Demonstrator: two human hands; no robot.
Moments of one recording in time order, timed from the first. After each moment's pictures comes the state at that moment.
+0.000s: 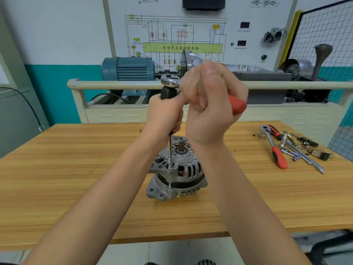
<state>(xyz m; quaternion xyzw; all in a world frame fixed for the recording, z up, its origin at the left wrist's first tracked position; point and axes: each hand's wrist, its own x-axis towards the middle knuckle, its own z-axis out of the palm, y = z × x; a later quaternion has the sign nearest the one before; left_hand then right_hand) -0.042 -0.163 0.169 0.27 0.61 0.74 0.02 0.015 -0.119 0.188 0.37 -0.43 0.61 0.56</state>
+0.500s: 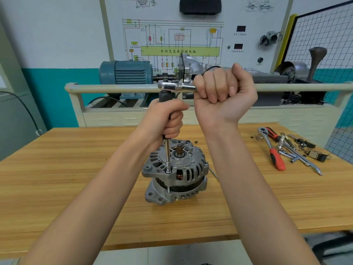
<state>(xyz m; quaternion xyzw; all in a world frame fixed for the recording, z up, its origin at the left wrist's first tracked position) -0.053 -0.173 0.169 0.36 0.56 0.72 0.18 0.005 -0.076 0.198 0.32 -0.18 0.89 0.28</state>
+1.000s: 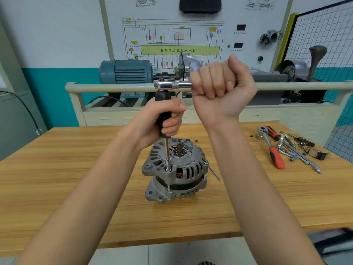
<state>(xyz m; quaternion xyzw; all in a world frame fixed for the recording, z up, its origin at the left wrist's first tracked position) -0.061 -0.184 0.174 0.44 0.53 0.68 0.25 0.005 -0.072 0.203 0.37 -0.23 0.87 0.24</state>
